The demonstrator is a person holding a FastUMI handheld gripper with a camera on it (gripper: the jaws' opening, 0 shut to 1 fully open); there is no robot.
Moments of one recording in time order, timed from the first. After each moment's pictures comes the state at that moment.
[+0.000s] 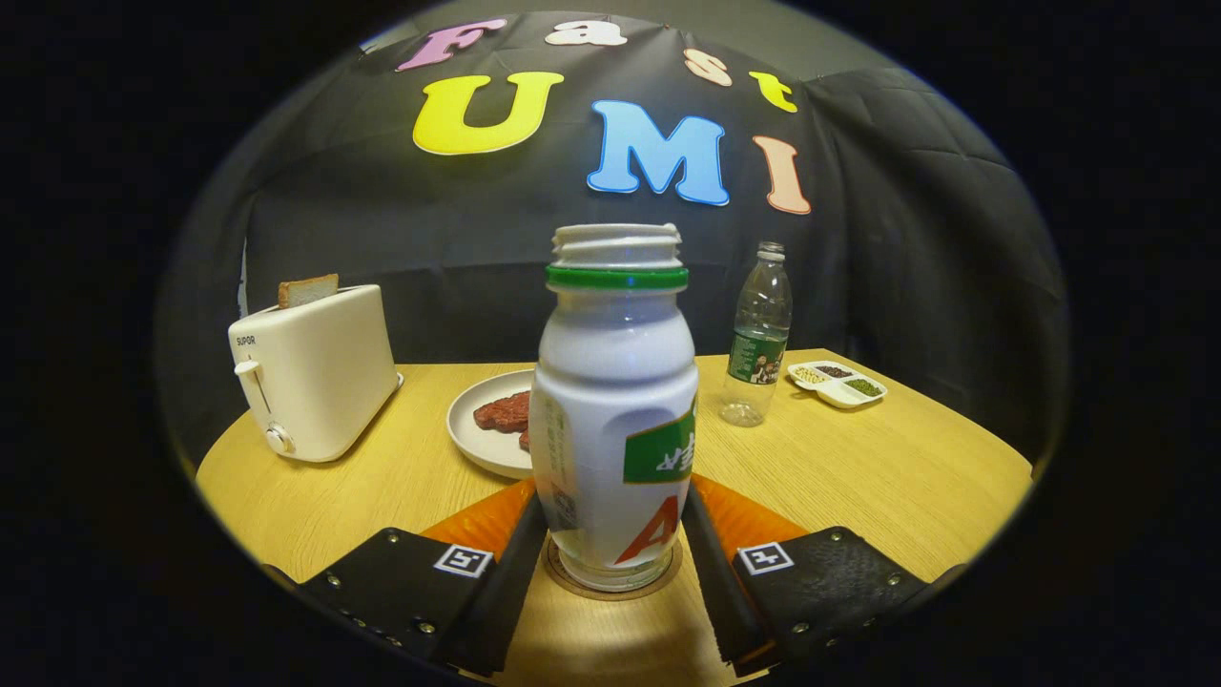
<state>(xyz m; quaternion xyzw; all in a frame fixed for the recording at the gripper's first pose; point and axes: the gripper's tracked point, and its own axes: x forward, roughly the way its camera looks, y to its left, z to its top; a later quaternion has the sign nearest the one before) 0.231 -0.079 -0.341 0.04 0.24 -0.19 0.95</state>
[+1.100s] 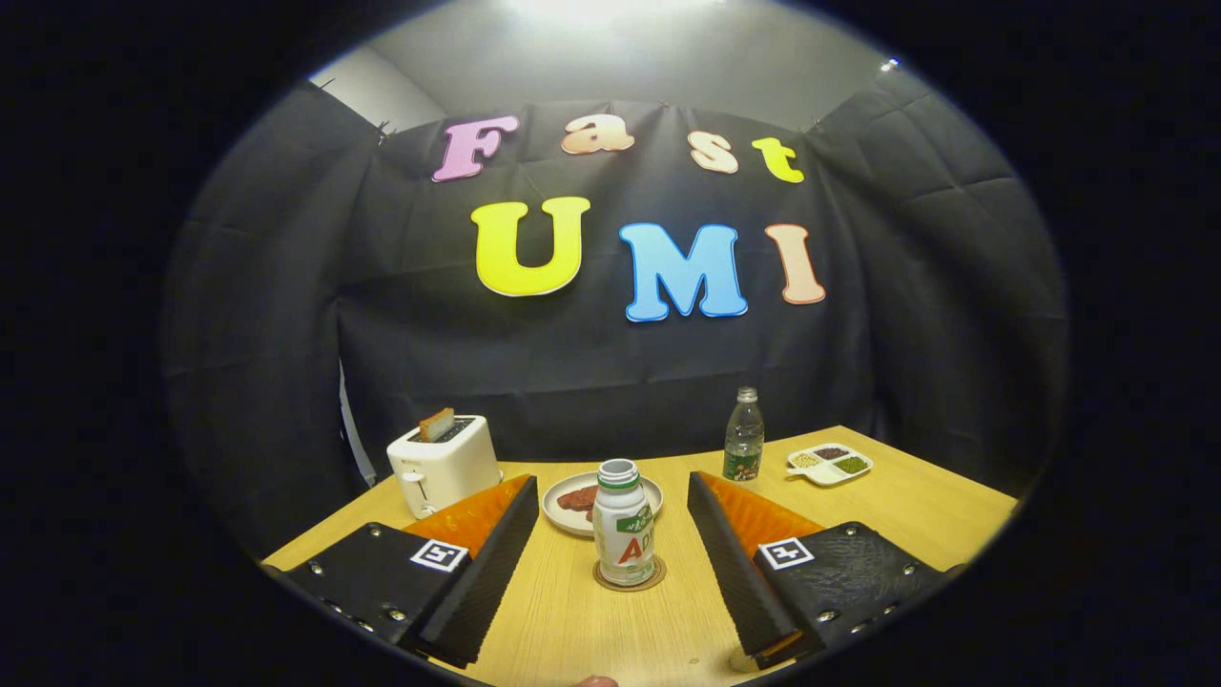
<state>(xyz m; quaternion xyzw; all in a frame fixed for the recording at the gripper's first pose) 0.119 -0.076 -0.138 0.07 0.10 -0.10 0.99</state>
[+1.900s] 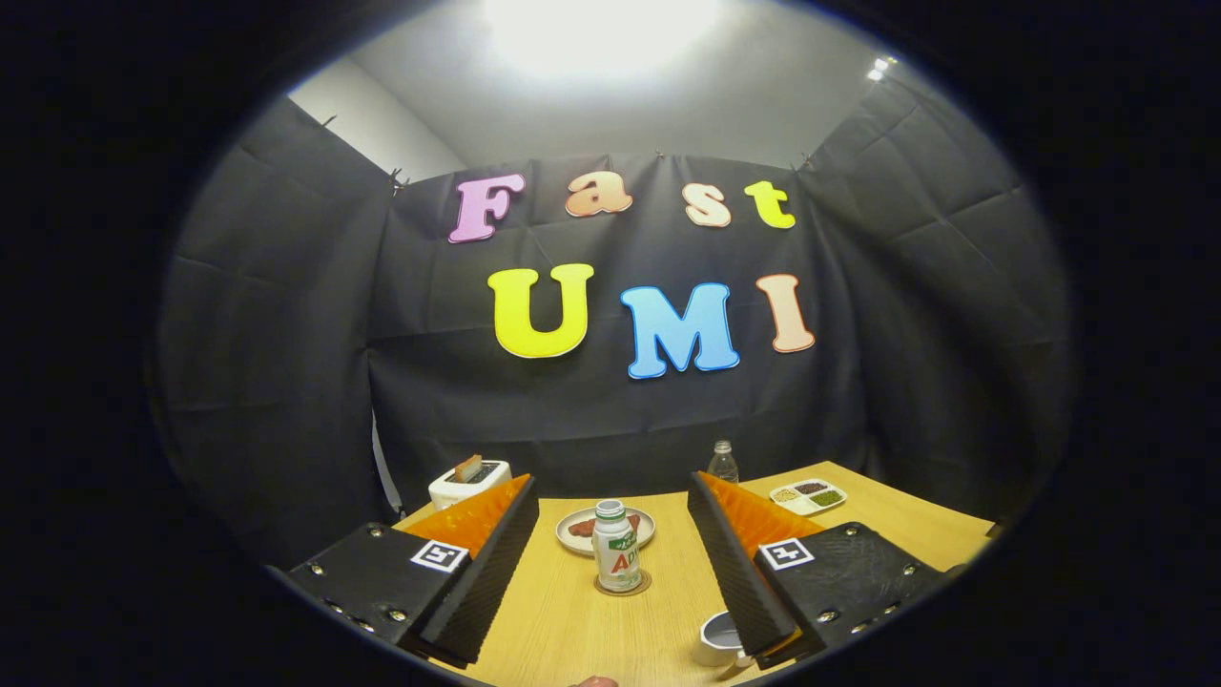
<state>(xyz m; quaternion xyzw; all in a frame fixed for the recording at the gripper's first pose) 0.041 -0.090 -0.061 0.08 0.04 -0.08 0.99</state>
